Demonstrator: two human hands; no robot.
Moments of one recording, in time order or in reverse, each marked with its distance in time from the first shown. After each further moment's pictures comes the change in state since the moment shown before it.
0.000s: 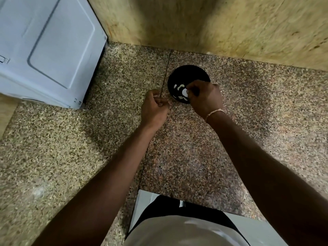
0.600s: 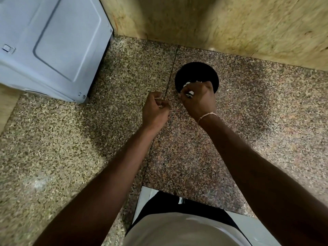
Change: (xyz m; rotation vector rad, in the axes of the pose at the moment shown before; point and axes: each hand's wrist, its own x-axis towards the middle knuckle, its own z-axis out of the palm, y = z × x) left_hand -0.002 -0.024 -0.014 -0.029 0.008 -0.034; right_hand -0.013 -0.023 0.034 -0.033 0.016 -0.041
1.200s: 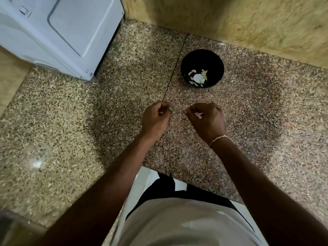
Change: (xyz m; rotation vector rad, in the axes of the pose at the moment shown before) left_hand -0.079 -0.036 -0.006 -0.024 -0.031 0.052; right_hand -0.105 0.022 -0.023 0.135 -0.124 -0.065
